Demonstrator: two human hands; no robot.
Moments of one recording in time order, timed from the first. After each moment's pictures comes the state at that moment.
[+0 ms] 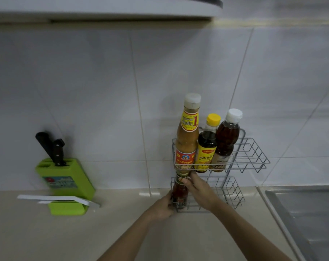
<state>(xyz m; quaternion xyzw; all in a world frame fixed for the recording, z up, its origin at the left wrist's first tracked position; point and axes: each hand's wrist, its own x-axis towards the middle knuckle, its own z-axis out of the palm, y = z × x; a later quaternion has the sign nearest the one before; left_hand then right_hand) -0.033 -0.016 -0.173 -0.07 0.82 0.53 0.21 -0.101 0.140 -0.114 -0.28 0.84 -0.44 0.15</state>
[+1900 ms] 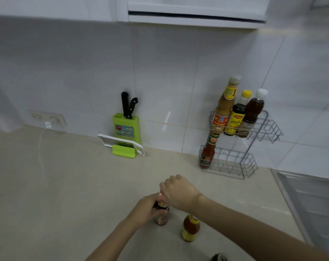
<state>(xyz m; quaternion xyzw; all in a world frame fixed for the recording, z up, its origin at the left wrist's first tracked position) 0.272 -0.033 -0.155 -0.15 0.90 0.42 0.01 0.176 0.082 -0.068 -0.64 0.74 0.20 -0.06</state>
